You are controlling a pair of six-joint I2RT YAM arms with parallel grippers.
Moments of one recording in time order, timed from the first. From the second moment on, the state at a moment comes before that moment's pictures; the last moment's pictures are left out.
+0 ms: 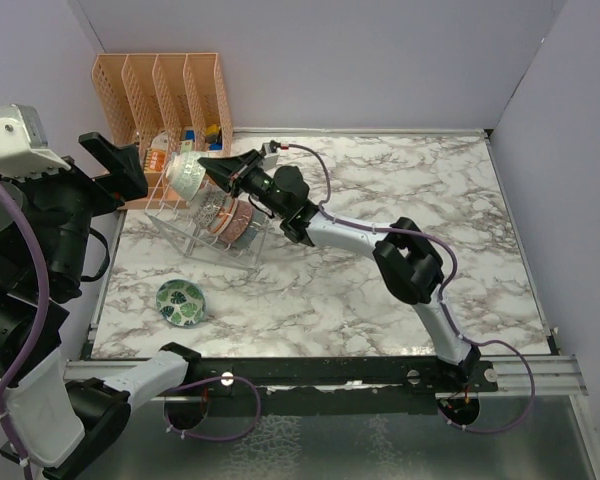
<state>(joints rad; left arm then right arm) -0.38 1.04 2.17 -1.12 -0.48 -0.23 0.90 2.24 1.74 0.81 -0.06 1.66</state>
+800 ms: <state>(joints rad) -0.41 1.05 2.14 -1.12 -0.52 -0.19 0.90 2.34 1.76 0.80 -0.06 1.79</state>
